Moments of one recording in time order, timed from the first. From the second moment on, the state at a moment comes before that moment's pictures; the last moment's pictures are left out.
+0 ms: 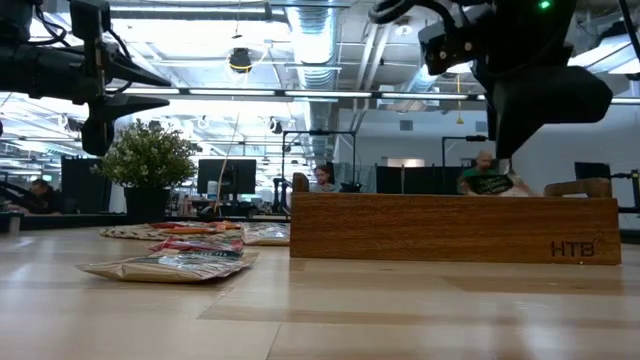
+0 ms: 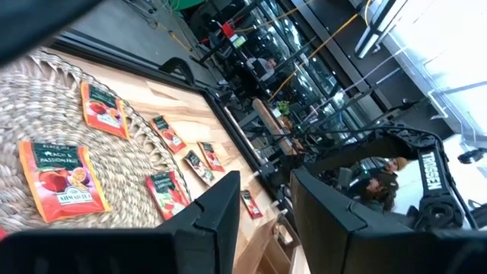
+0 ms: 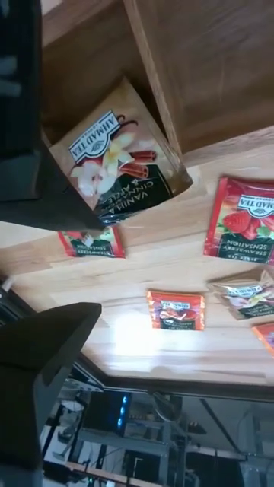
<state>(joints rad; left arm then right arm) -0.10 0.00 0.04 0.01 -0.50 -0.91 0.49 2.02 1.54 -1.57 0.54 0.80</state>
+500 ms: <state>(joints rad) -0.09 0.00 0.04 0.01 -0.49 -0.91 0.49 1.94 1.54 -1.57 0.58 0.80</state>
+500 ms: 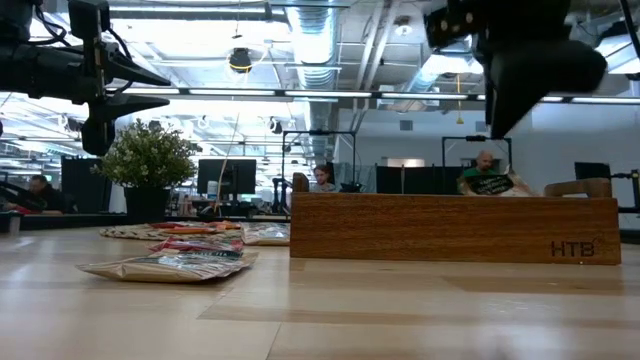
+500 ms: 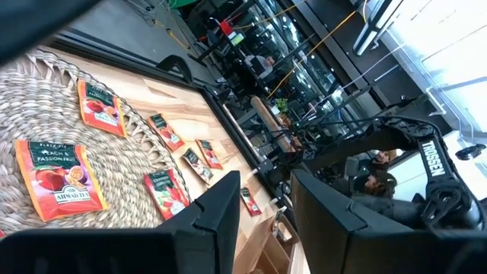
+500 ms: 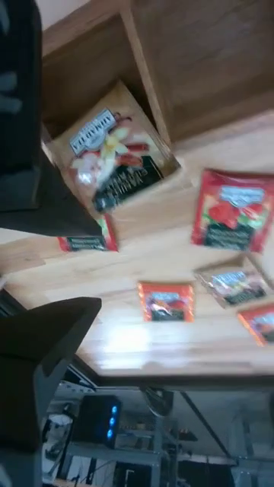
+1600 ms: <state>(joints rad) -0.09 0.00 0.04 0.01 -0.49 -0.91 0.37 1.86 1.37 -1.54 0.42 0.68</state>
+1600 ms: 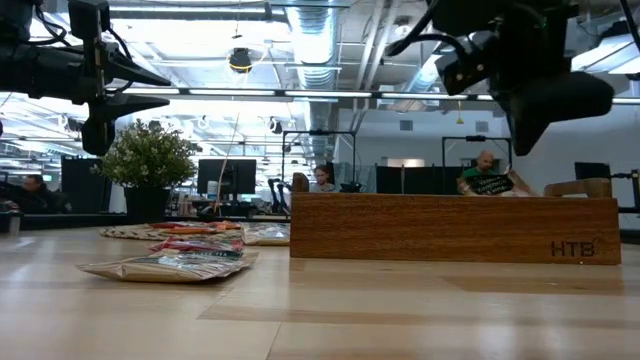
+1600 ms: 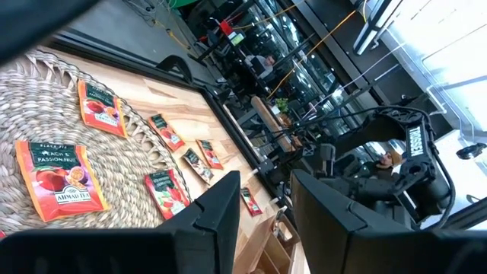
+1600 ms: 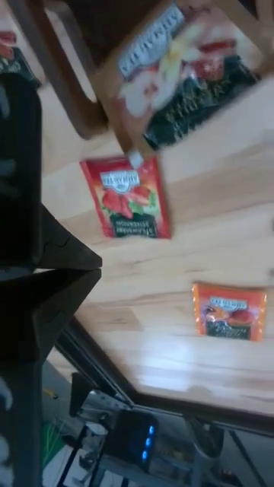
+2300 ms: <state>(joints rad) -0.09 0.00 0.04 0.00 -0.49 -0.91 0.37 1.83 1.40 -1.47 0.51 0.65</state>
